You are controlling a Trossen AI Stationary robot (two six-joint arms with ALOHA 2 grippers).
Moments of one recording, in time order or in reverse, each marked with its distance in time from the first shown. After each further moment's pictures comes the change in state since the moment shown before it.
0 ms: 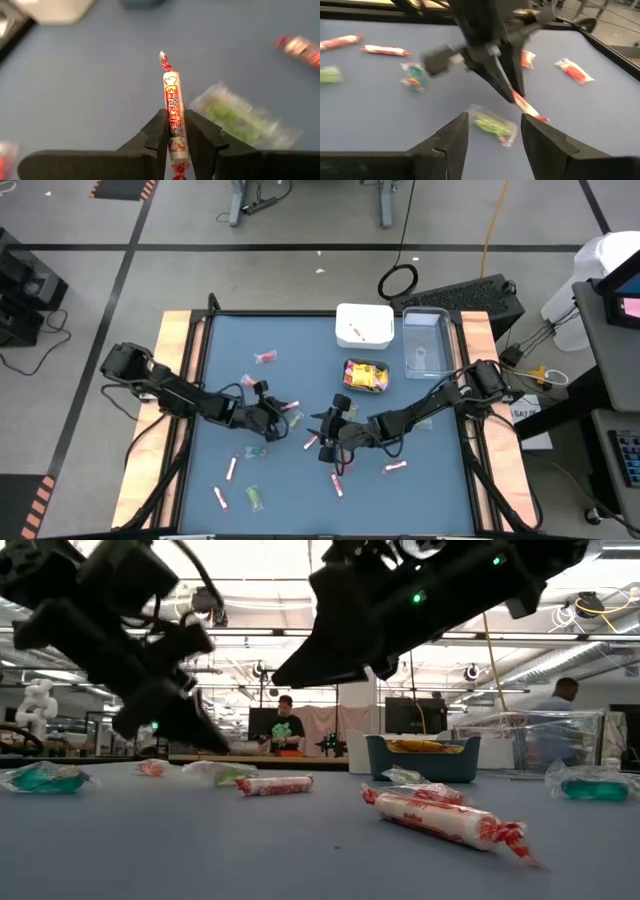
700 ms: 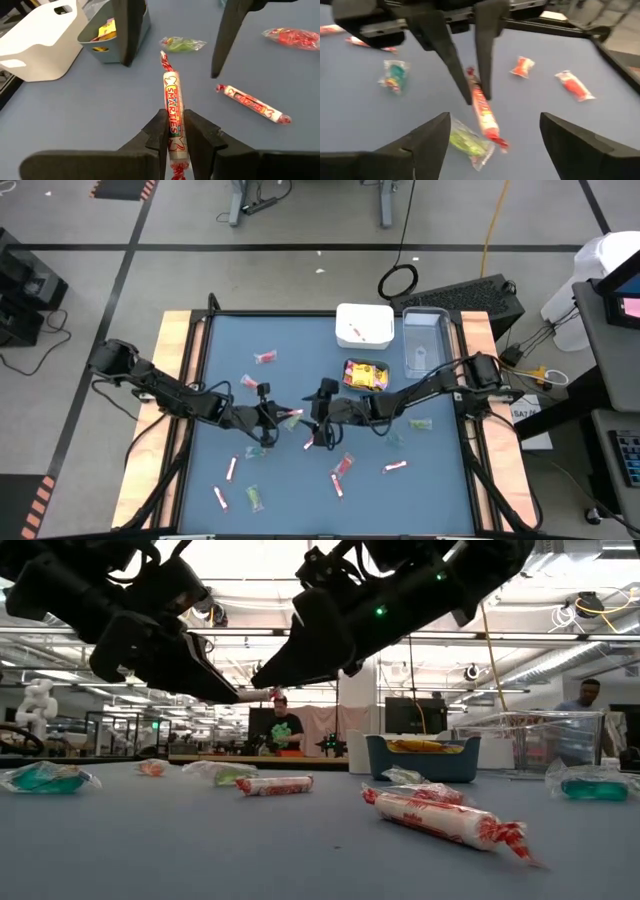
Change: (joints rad) left arm -0.049 -0.146 0.014 0.022 0.079 0.160; right arm -0.149 -0.001 0.068 -0.058 -0.236 -0.174
